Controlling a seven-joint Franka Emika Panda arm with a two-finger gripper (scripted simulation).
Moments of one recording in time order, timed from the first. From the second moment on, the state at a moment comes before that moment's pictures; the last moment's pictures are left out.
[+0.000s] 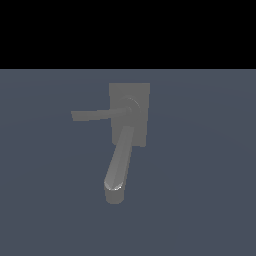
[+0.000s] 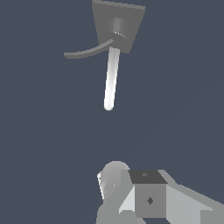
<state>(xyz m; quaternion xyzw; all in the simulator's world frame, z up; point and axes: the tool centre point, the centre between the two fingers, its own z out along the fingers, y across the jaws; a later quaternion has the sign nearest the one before) -0.262 0.004 0.468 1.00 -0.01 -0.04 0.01</state>
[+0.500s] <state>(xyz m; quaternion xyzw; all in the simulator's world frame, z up) -0.259 0.000 0.471 1.00 -0.02 -0.02 0.04</state>
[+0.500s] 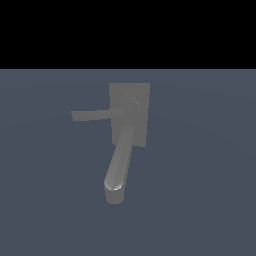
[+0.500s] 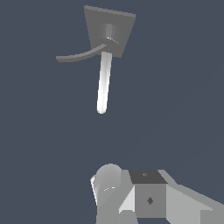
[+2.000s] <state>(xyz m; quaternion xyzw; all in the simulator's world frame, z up) -0.206 0.011 0.575 0.82 0.00 0.15 0.56</state>
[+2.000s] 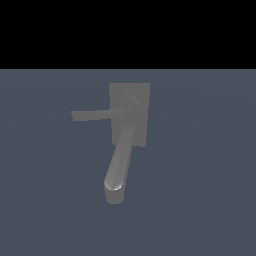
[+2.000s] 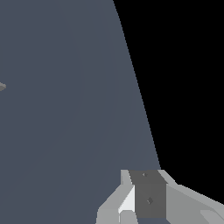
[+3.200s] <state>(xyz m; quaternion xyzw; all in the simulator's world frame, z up) -0.108 0.151 0.545 0.46 0.21 0.18 0.84</state>
